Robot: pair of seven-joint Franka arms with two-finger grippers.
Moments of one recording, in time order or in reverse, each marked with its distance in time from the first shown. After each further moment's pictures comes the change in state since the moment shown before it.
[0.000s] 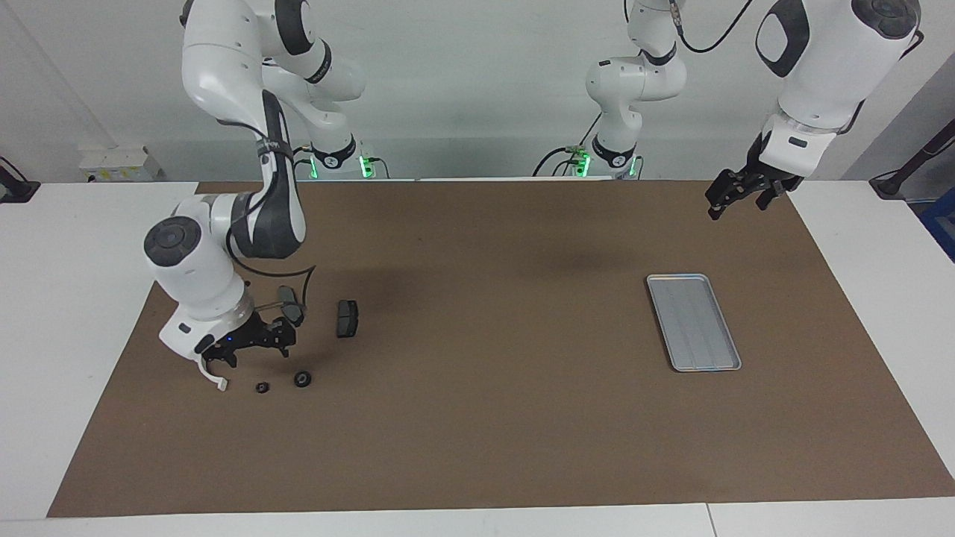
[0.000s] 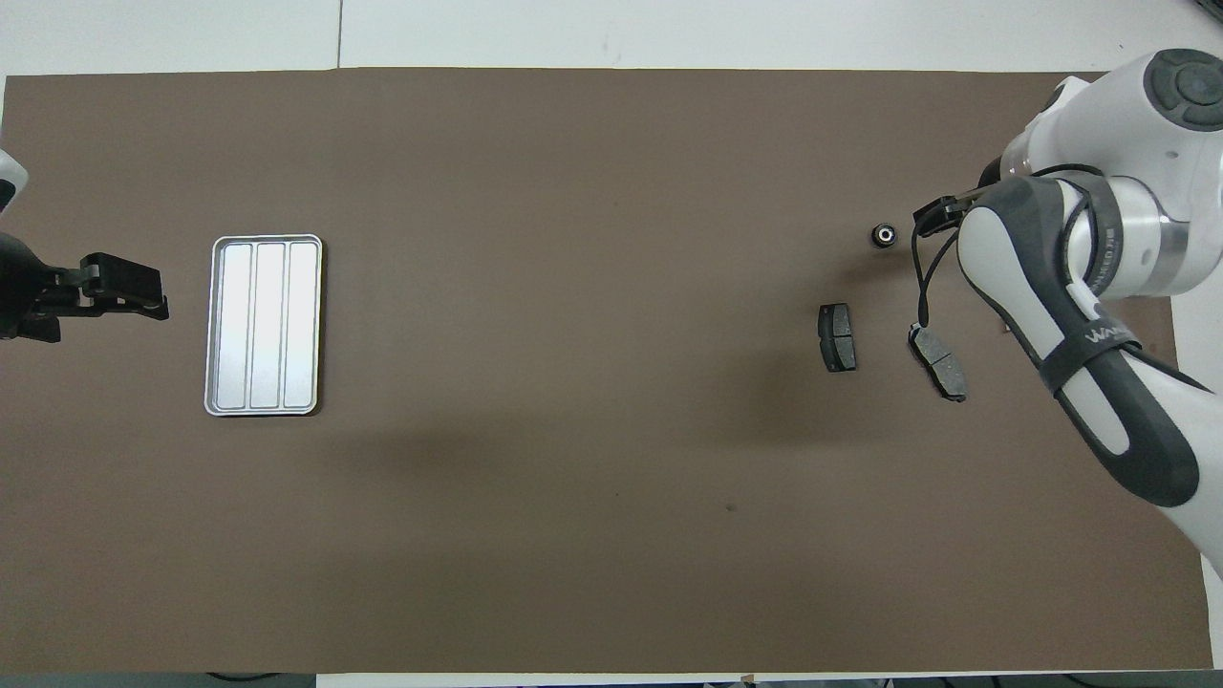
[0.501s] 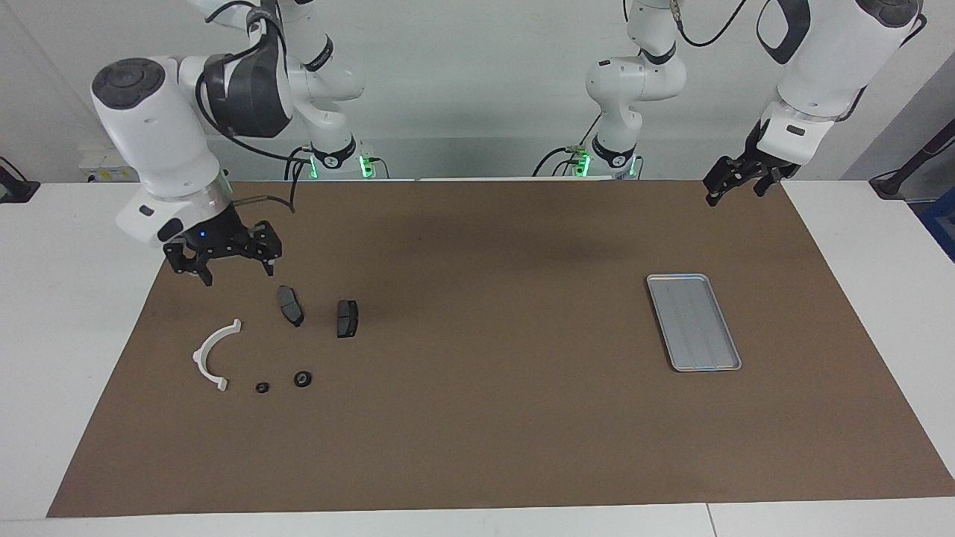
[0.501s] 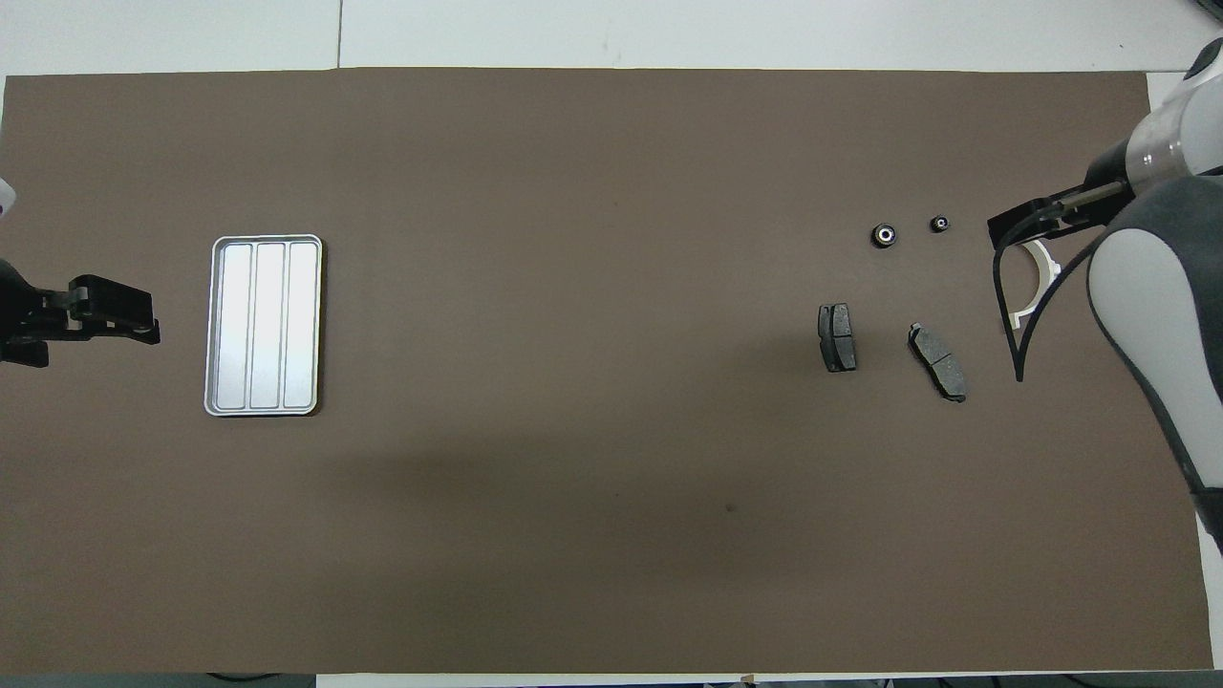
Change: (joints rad) left arm 0.000 -0.028 0.000 -0.001 0.000 -0.061 0.000; right arm 0.011 -0.274 0.017 0.024 0.002 -0.292 0.001
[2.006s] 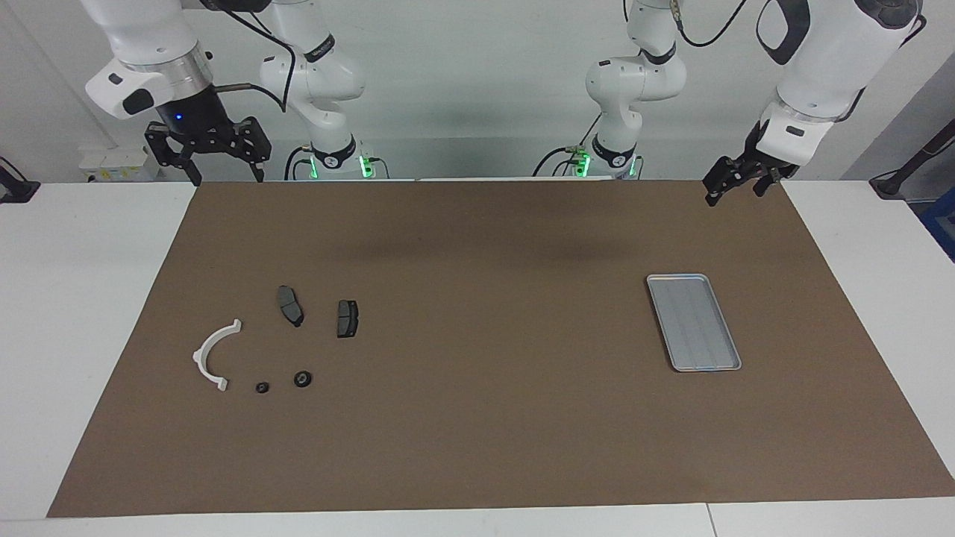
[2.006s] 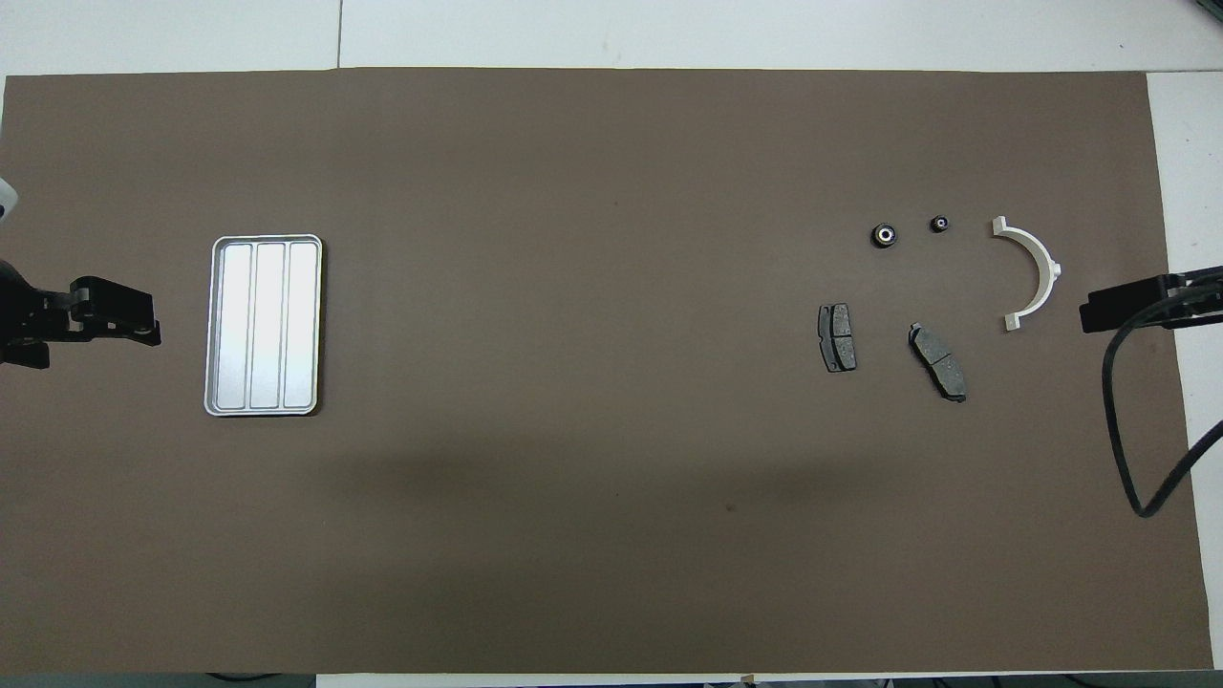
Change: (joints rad) left arm 0.000 0.000 0.000 -0.001 0.000 -0.003 0.000; right arm 0.050 -0.209 -0.059 -0.004 0.040 -0.244 0.153
